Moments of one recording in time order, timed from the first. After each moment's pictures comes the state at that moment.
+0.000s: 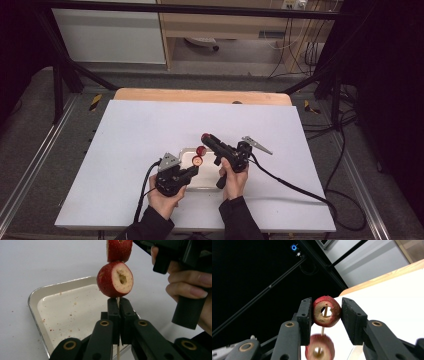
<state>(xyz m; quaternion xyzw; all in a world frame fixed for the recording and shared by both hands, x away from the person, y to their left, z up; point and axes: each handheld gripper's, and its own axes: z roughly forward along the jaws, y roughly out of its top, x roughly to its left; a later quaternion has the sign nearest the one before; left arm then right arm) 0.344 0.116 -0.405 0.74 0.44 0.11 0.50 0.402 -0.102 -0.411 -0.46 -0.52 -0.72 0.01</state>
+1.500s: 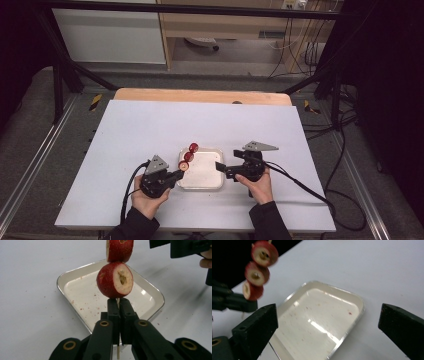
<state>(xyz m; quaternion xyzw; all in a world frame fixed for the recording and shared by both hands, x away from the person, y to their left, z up) 0.343 0.160 -0.415 0.79 0.39 0.13 0.45 0.397 -0.152 -0.423 -0.41 -0.75 -0.52 -0.07</state>
